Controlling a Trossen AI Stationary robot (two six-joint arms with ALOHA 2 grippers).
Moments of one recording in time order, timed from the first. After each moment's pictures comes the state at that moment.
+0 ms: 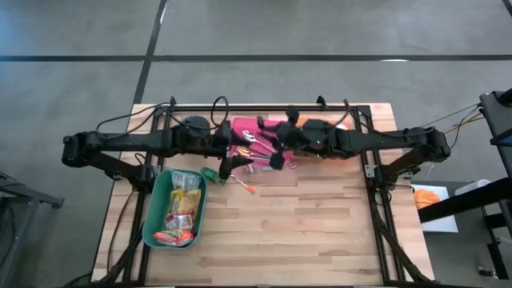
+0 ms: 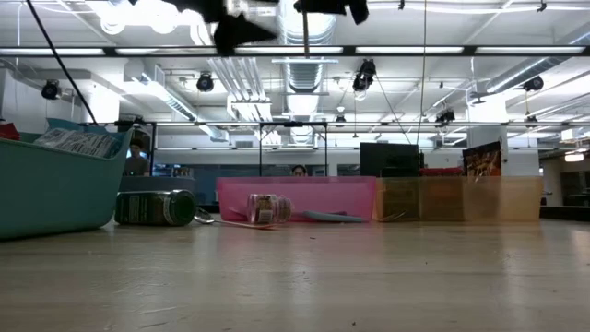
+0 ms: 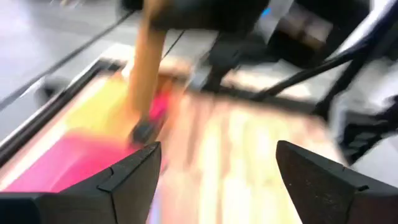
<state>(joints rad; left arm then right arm) 0.13 1.24 0.98 -0.08 0.10 -0.15 -0.01 1.44 1.22 0.03 0.35 -0.11</state>
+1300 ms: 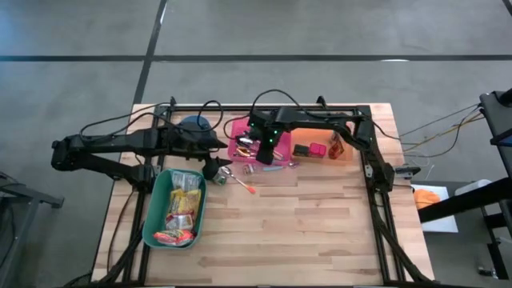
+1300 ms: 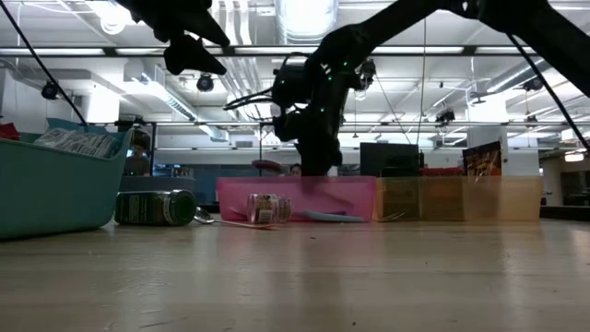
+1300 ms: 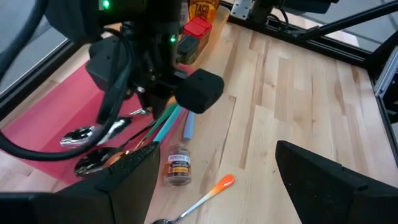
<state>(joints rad) 0.13 1.08 0.93 -0.46 -0.01 -0.23 -0.34 2.17 1.76 -0.90 -0.18 -0.01</state>
